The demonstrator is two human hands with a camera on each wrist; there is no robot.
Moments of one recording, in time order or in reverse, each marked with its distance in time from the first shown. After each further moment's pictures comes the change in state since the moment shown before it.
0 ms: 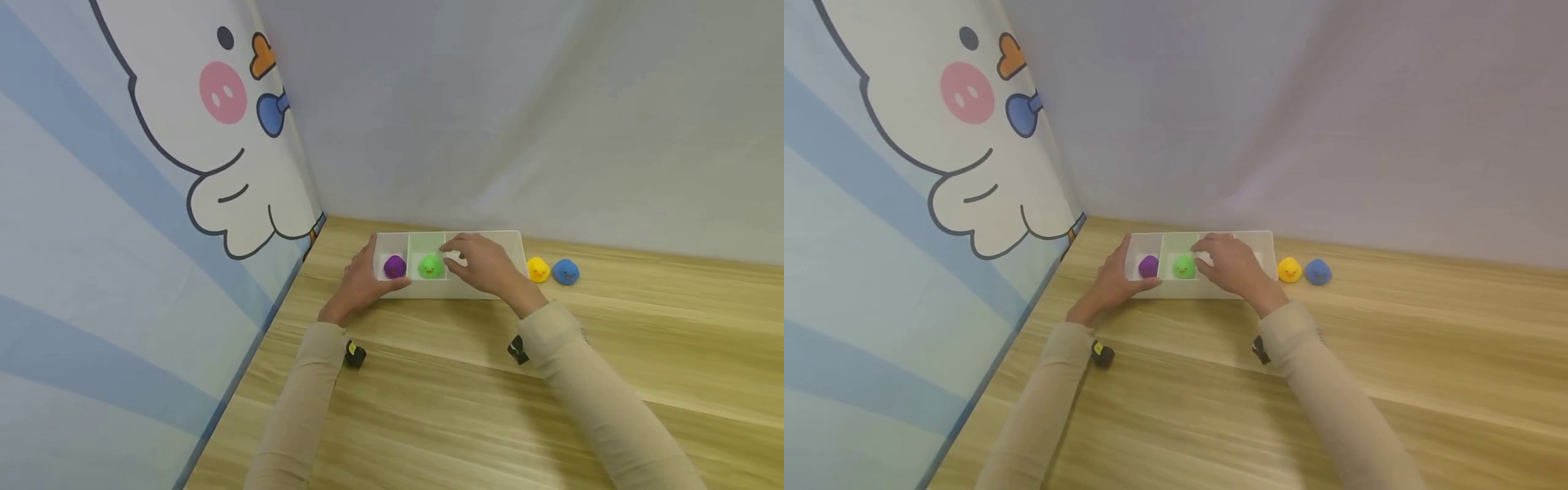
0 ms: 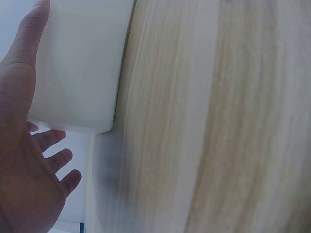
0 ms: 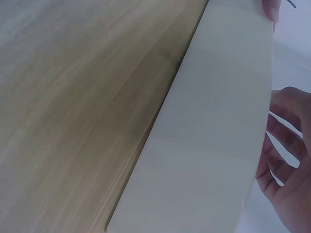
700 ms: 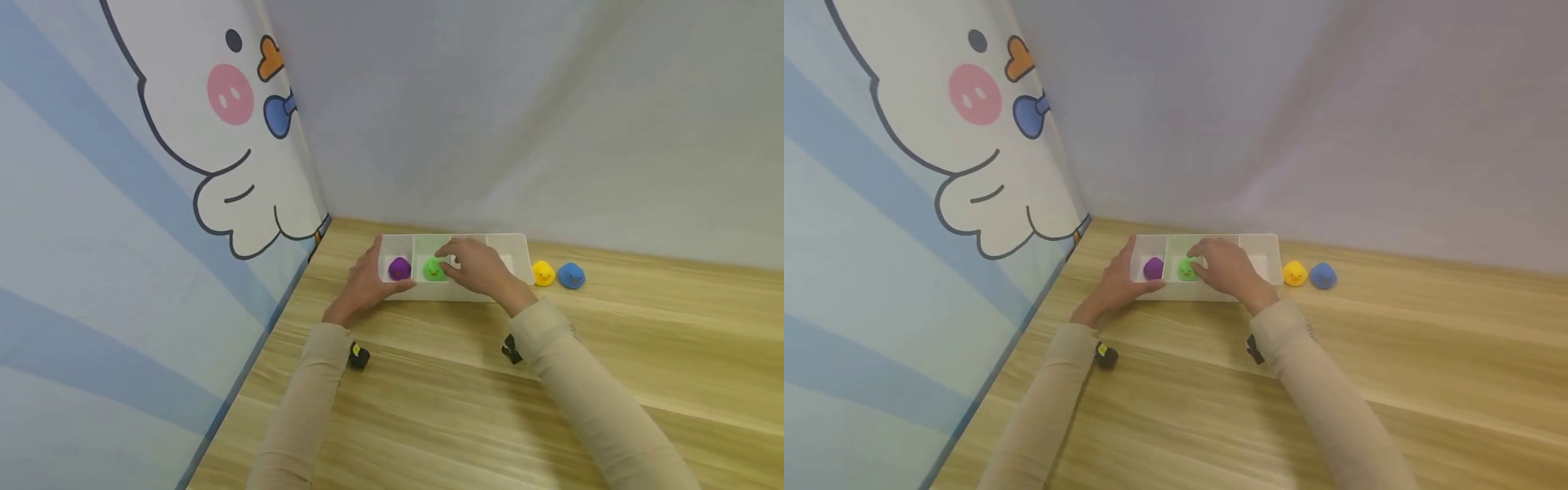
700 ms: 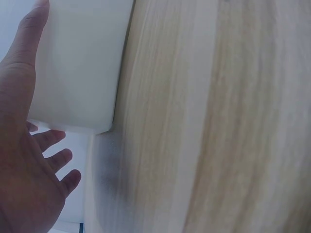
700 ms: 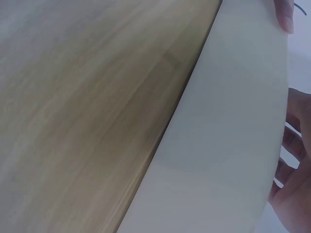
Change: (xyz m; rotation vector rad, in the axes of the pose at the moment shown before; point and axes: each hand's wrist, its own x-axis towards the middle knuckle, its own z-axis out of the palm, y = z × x) left_hand 0.003 -0.003 0.002 0.008 0.015 -0.003; right_hand 0.018 -0.003 0.011 0.026 -0.060 0.003
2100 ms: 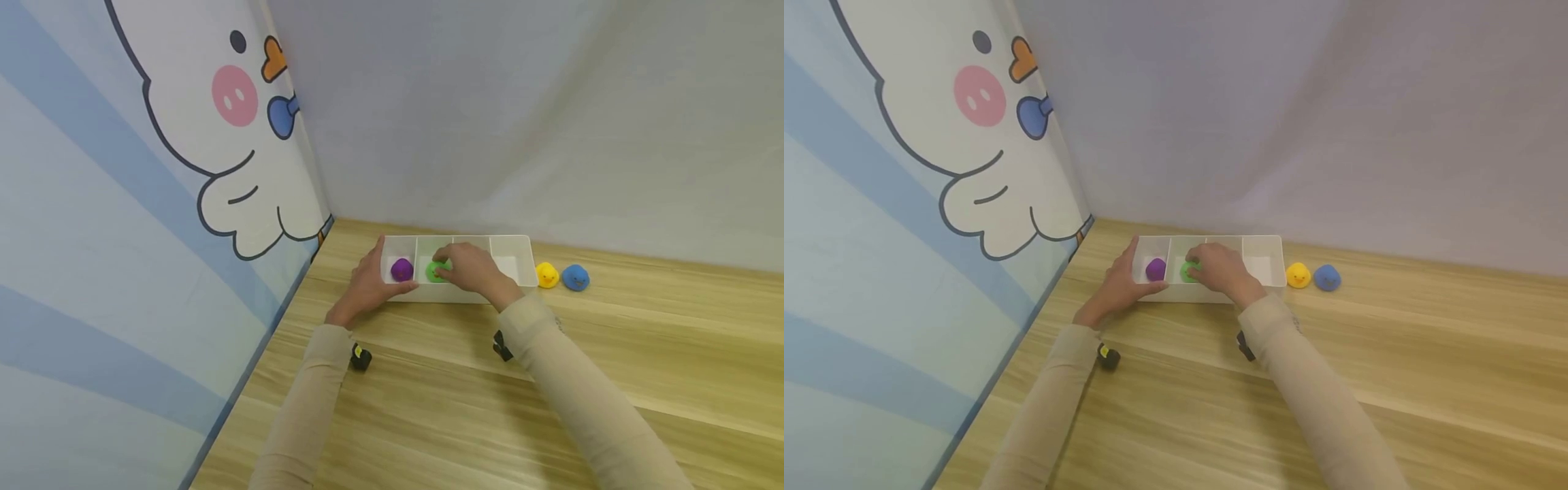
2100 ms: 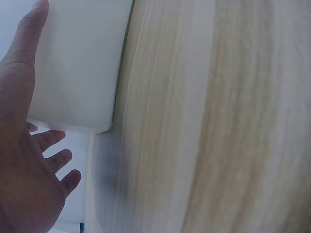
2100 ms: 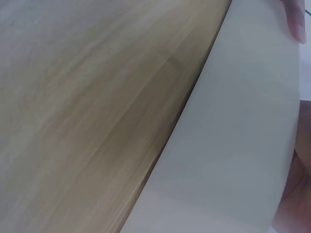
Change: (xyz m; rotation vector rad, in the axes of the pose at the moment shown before) left_hand -0.001 0.000 0.000 -0.021 -0.006 -0.009; right_hand 0.015 -0.008 0.008 0.018 -0.126 0.098
